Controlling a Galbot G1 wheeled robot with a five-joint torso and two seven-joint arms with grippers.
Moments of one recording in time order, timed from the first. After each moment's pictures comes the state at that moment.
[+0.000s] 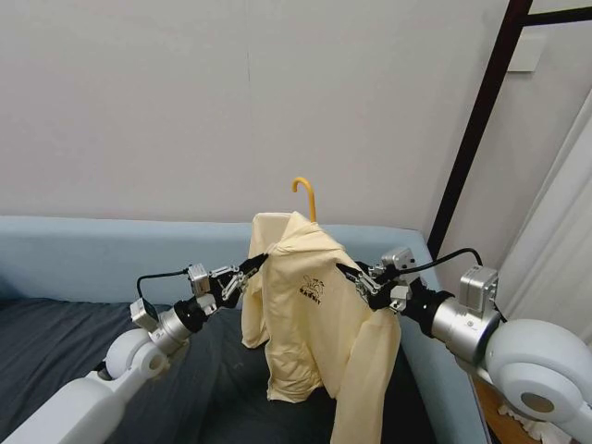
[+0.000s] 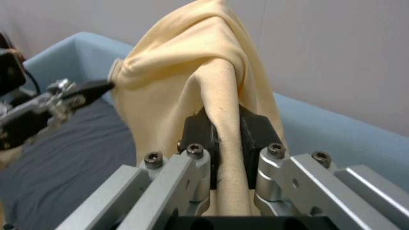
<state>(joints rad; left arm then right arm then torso) 0.89 -0.79 -0.13 -1.74 -0.99 -0.34 0.67 -0.61 0.47 -0.01 2.34 1.25 -0.39 0.29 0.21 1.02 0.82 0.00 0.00</state>
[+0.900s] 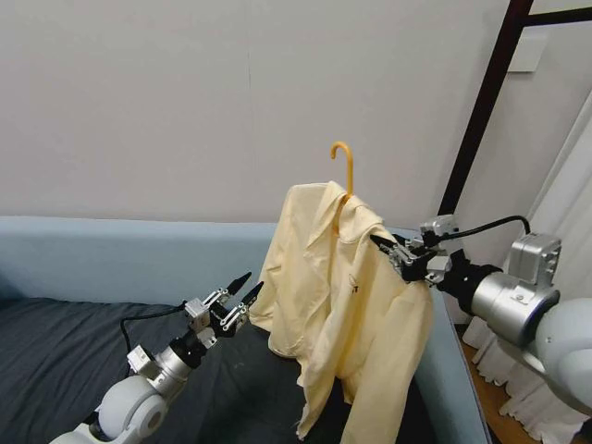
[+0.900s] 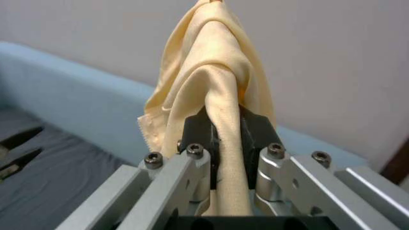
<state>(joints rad) 1.13 -0.83 -0.22 -1.86 -0.69 -0.42 0.18 -0.55 0.27 0.22 2.42 1.56 -0.47 0.57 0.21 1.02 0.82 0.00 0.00</state>
